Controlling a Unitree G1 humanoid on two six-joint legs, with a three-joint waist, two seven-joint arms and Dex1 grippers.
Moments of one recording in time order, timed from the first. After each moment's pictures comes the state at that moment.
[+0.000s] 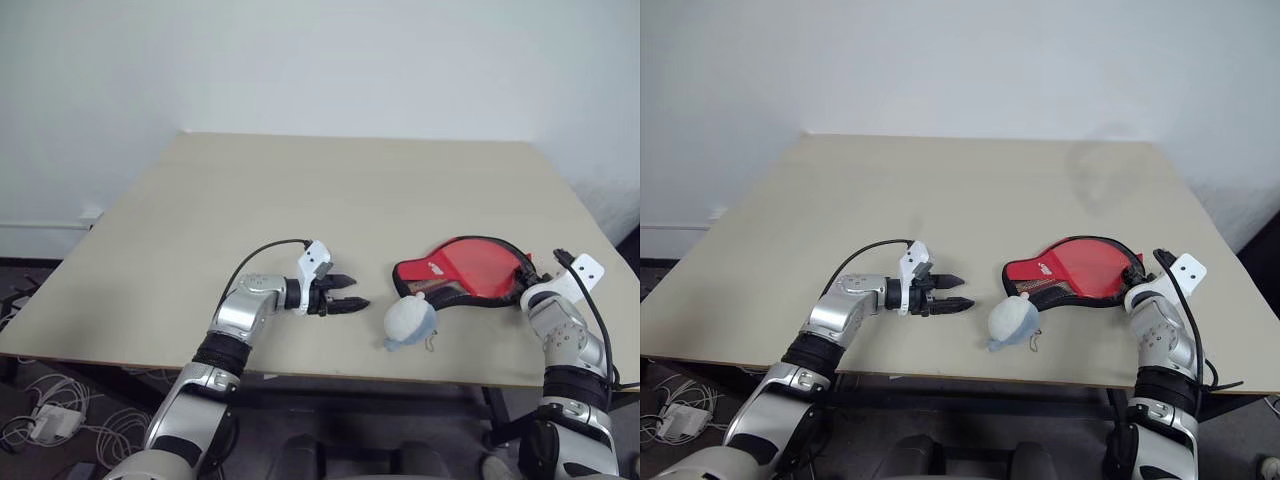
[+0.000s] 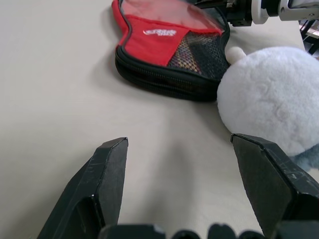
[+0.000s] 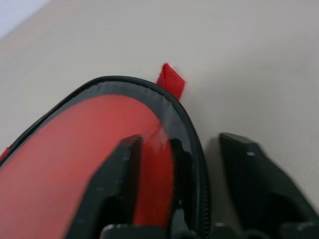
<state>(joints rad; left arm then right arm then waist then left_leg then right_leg) -0.59 0.29 -0.20 0.46 -0.21 0.37 -1.08 -0.40 -0.27 -0.52 0.34 0.48 0.49 -0.11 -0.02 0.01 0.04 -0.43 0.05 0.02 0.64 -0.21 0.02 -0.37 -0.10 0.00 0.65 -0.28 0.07</state>
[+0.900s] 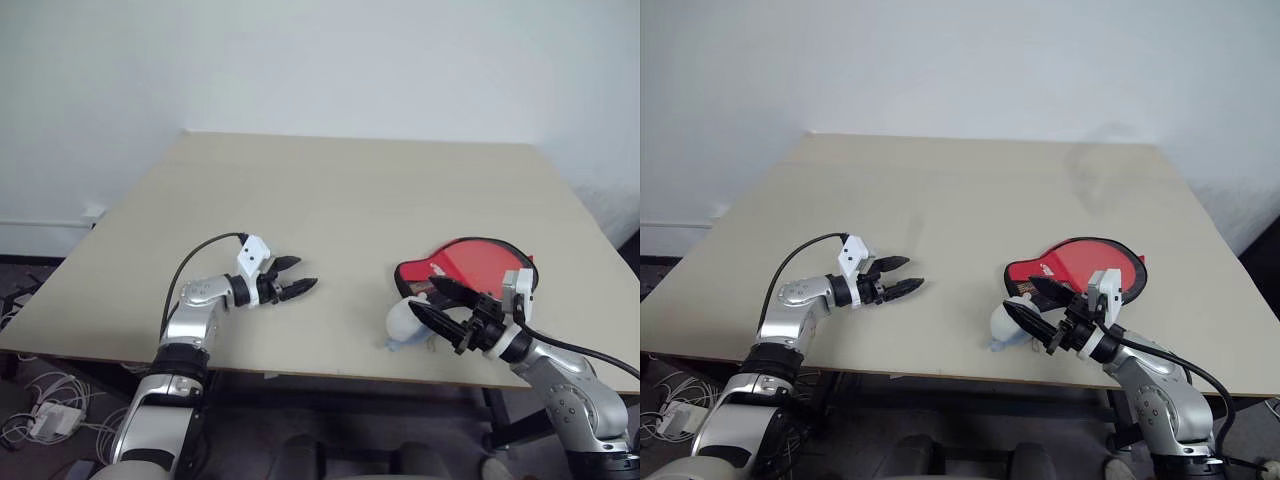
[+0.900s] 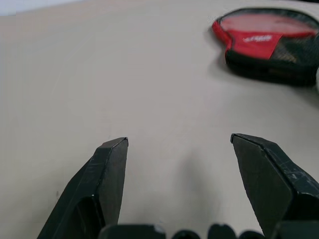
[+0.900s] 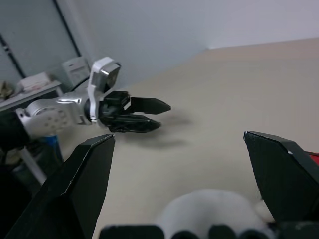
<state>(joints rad) -0.47 0.44 -0.02 0.60 -0.20 -0.01 -1.05 0.04 -0.44 -0.08 -0.30 0.66 0.39 0.86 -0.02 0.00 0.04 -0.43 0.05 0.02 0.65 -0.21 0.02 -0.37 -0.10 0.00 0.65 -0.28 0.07</state>
